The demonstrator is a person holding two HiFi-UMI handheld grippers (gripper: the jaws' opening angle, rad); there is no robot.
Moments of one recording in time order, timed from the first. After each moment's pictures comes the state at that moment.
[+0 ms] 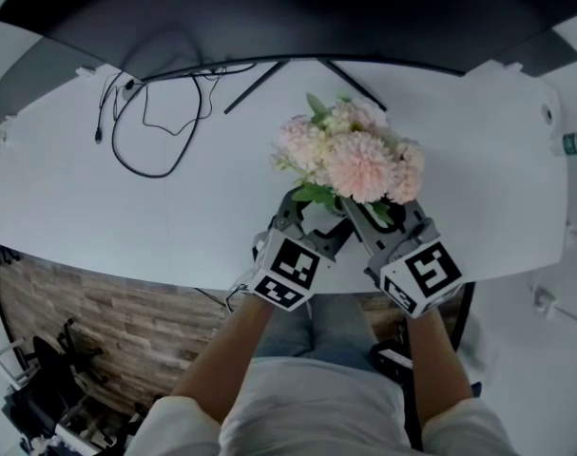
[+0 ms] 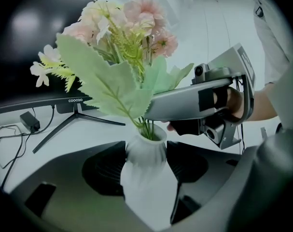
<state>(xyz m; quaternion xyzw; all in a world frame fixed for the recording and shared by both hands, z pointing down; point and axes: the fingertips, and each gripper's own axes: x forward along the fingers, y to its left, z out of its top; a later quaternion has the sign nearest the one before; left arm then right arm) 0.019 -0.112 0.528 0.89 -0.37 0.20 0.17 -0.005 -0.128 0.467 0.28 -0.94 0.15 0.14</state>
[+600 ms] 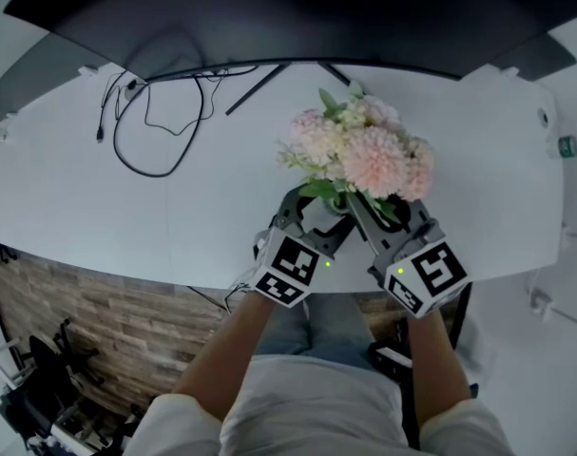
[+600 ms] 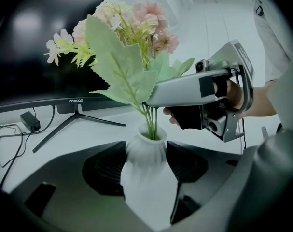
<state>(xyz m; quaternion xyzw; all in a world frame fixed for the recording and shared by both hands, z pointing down) 0.021 -0.112 0.528 0.89 -0.37 0.19 0.17 0.003 -0.129 0.453 0.29 -0.94 0.15 0.13</state>
